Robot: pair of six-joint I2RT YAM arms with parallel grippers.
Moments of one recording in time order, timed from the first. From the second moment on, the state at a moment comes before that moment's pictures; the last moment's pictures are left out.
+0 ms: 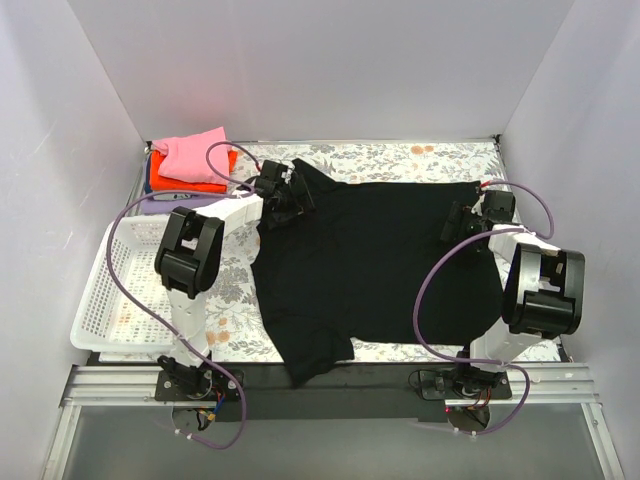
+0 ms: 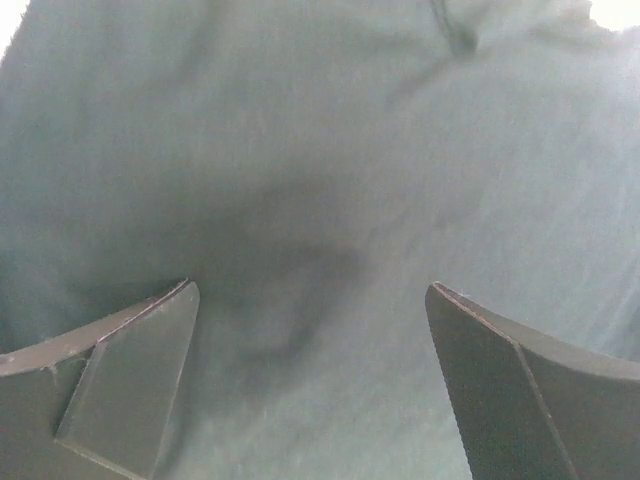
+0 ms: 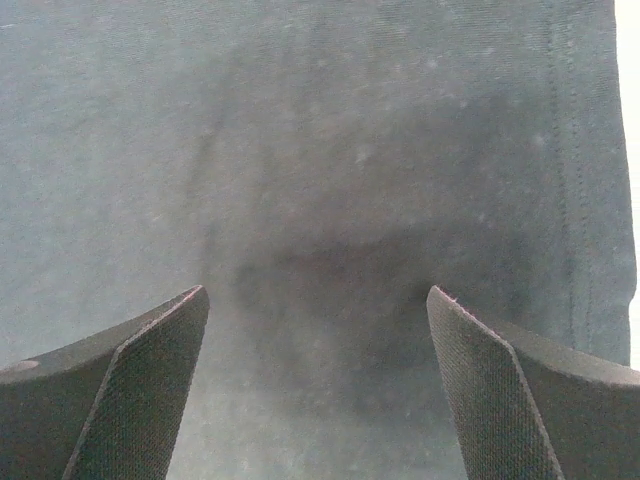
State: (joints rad) left arm -0.39 2.03 1.39 -0.24 0.09 -0.70; right arm -0.16 1.60 0.86 -0.16 -0.18 0.18
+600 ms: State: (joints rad) left arm -0.35 2.33 1.82 -0.23 0.13 -0.65; right arm -0.15 1.81 1.06 -0.14 -0.10 0.20
